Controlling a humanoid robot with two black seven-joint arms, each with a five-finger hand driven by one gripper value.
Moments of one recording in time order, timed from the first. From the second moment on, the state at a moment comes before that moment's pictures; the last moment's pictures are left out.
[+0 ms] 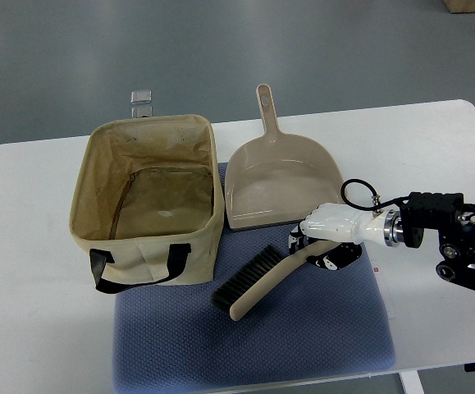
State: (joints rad) left arm 0.02 0.00 0.03 -0.08 -0.06 -0.03 -0.03; right arm 0.79 -0.61 0.21 1.35 -1.76 0.05 0.24
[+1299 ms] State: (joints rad) left arm 0.02 0.00 0.03 -0.08 -0.06 -0.03 -0.03; right arm 1.04 -1.02 0.37 1.36 -1.56 -0.14 0.28
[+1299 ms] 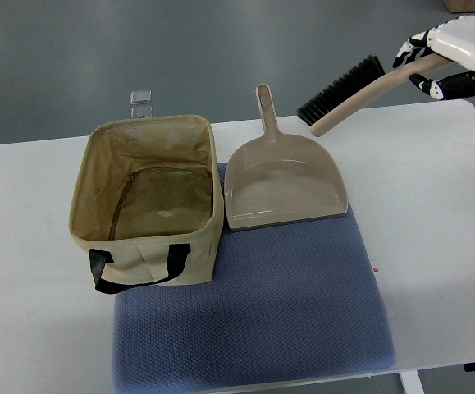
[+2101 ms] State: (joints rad) left arm 0.02 0.00 0.03 -0.08 -0.06 -0.03 -0.03; right arm 1.10 -0.53 0.31 1.35 -1.59 -0.11 0.28
